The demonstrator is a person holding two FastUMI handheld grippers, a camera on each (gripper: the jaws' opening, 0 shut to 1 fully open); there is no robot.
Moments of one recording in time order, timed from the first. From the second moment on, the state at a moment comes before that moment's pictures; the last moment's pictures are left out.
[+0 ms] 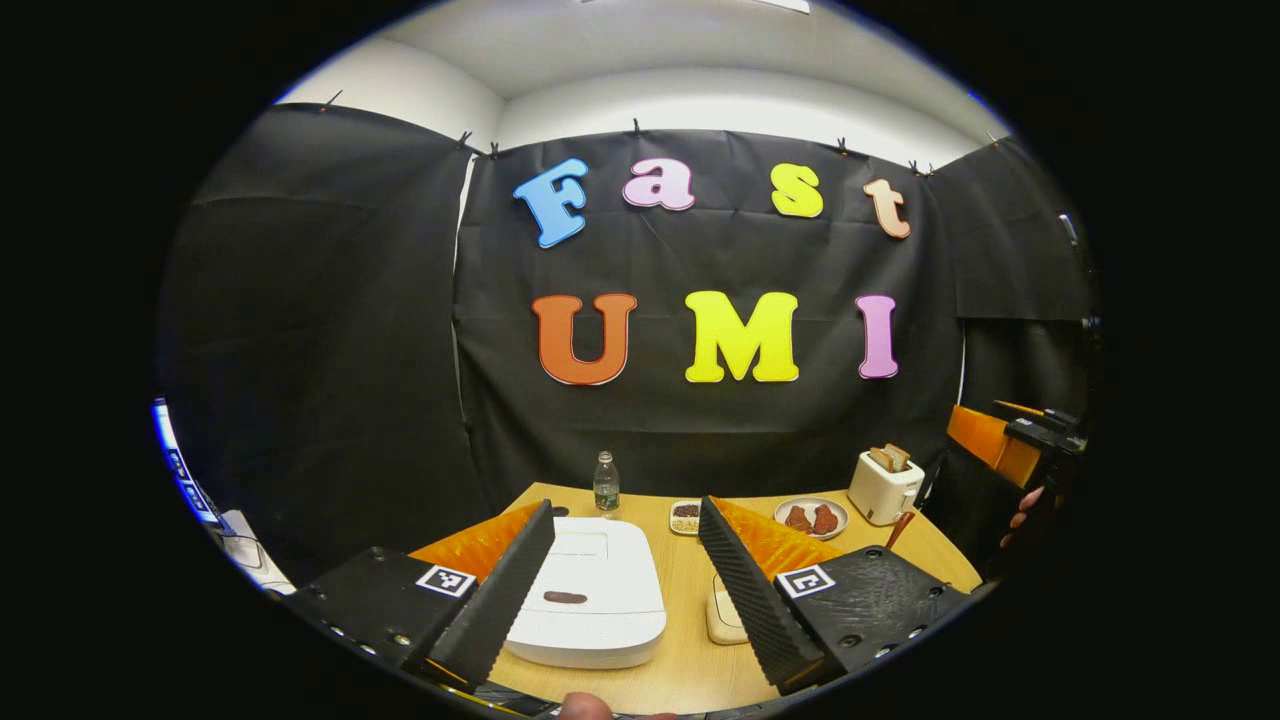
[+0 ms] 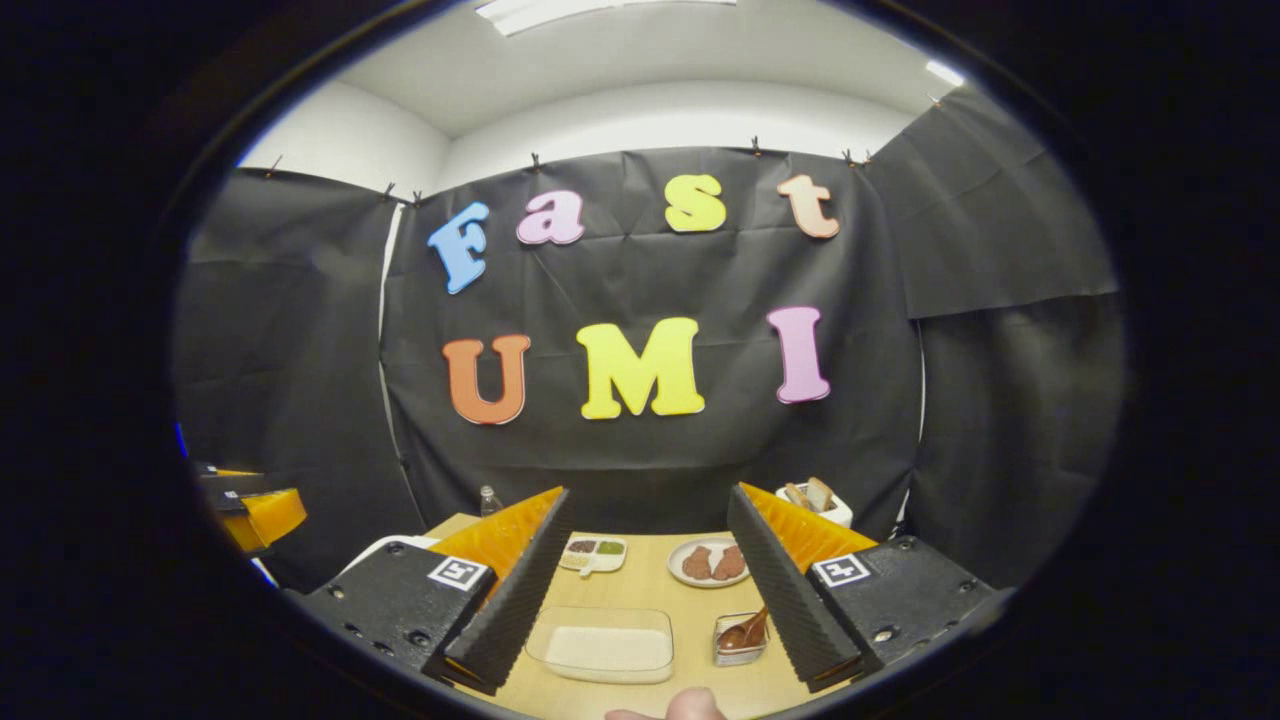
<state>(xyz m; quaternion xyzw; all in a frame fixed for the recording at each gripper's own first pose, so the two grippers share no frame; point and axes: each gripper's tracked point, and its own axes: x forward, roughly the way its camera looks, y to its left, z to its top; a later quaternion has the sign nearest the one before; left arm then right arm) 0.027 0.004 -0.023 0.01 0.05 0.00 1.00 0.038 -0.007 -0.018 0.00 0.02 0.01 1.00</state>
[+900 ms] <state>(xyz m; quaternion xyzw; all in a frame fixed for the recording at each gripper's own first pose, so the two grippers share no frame) 0.054 0.037 -0.132 -0.06 0.24 -0.02 0.97 0.046 -0.039 -0.050 0.01 0.06 -0.01 1.00</state>
